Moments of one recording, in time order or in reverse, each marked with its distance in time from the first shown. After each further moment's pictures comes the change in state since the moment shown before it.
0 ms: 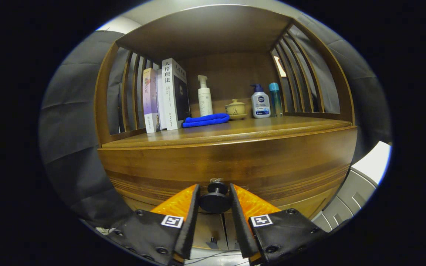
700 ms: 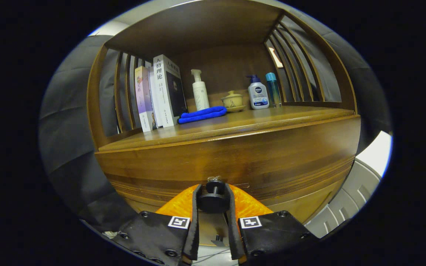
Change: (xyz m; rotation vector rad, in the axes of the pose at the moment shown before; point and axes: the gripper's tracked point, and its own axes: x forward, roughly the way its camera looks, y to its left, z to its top) arm 0.007 -0.004 -0.004 0.019 0.065 -0.019
